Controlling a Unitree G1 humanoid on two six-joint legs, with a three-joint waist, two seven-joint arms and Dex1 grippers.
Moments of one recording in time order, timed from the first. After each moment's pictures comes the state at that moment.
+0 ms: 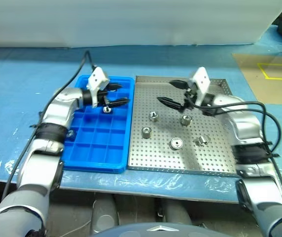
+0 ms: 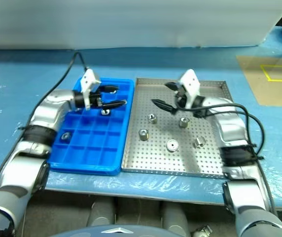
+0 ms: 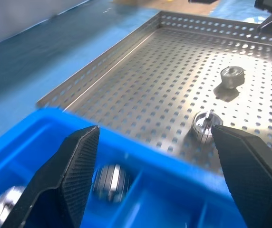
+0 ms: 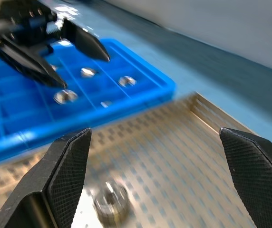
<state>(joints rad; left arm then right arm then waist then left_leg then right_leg) -0.98 0.37 -0.10 0.75 -0.20 0.09 -1.14 -0.52 -0.55 -0.05 -0.05 0.28 0.48 0.84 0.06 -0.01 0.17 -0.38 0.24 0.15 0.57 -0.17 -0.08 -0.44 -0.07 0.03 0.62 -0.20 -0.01</state>
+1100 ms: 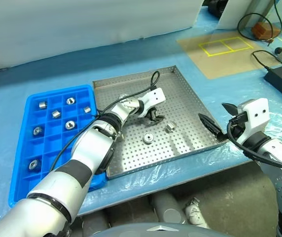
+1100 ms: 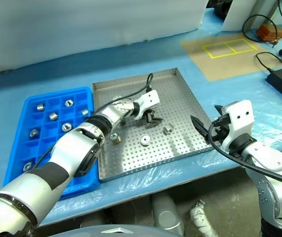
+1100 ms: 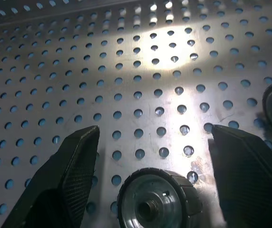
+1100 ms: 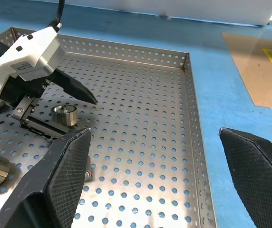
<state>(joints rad) -1.21 0.00 -0.22 1.37 0.25 -0.15 -0.77 0.01 -0.58 -0.39 -0.74 0.47 0.83 0.42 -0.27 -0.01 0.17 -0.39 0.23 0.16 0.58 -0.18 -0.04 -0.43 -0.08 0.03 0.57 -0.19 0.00</state>
